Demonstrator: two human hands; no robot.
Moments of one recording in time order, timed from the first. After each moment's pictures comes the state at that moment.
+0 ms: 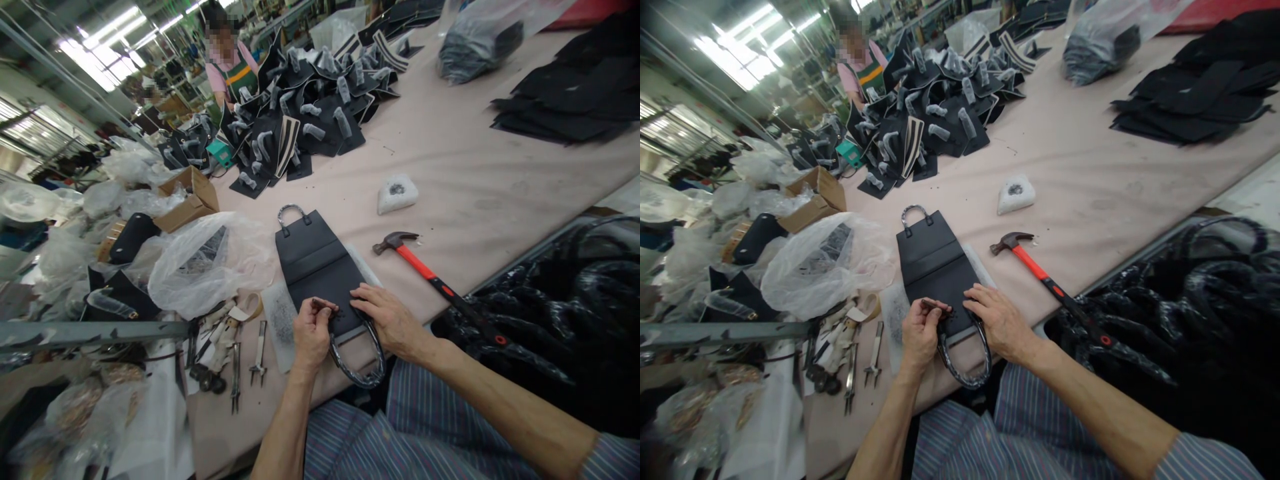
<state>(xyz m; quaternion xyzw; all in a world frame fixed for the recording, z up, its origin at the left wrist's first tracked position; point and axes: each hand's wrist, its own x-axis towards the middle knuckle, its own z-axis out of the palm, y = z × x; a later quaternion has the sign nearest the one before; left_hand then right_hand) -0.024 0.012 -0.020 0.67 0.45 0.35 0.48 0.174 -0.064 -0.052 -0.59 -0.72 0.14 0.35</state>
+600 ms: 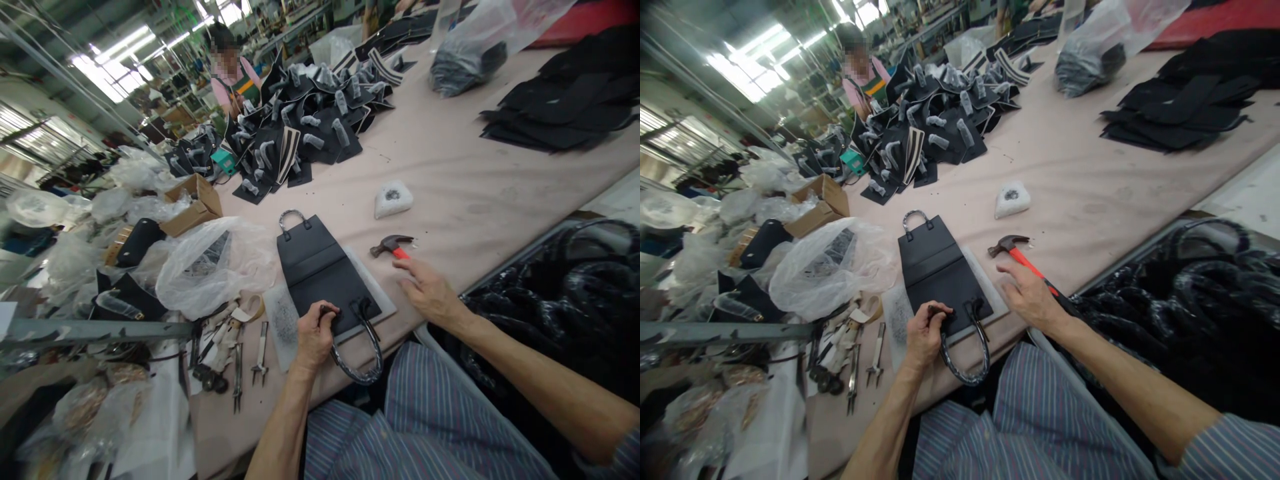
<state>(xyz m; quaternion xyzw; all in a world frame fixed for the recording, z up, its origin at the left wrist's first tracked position) -0.029 0.010 -0.019 0.75 0.40 0.33 0.40 0.244 -0.058 -0.040 -0.69 -0.58 0.14 0.41</state>
